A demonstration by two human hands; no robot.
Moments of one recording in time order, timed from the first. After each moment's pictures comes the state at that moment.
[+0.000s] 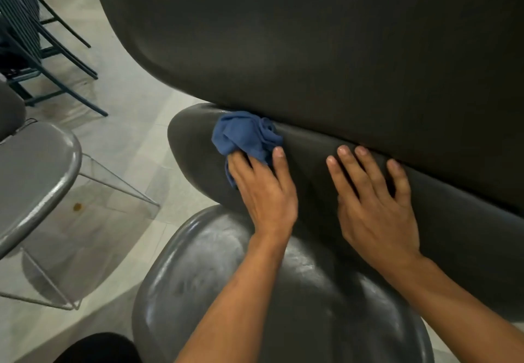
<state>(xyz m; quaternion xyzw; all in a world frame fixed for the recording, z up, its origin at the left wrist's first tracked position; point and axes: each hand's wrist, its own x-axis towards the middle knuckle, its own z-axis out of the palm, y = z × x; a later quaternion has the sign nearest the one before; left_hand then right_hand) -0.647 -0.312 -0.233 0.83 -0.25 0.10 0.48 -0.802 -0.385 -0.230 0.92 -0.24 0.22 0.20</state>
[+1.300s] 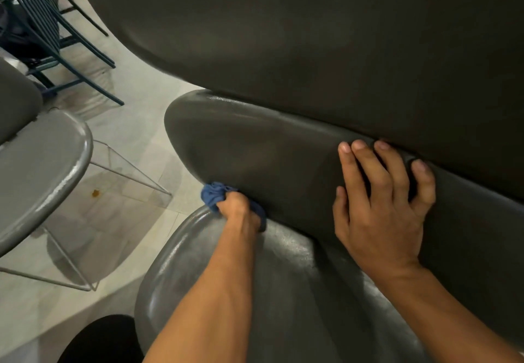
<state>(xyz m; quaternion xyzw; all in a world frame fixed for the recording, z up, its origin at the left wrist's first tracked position) -0.559 -0.298 -0.361 0.62 0.34 -0.09 0.70 -0.775 -0.385 -0.253 0.87 -0.28 0.38 0.15</state>
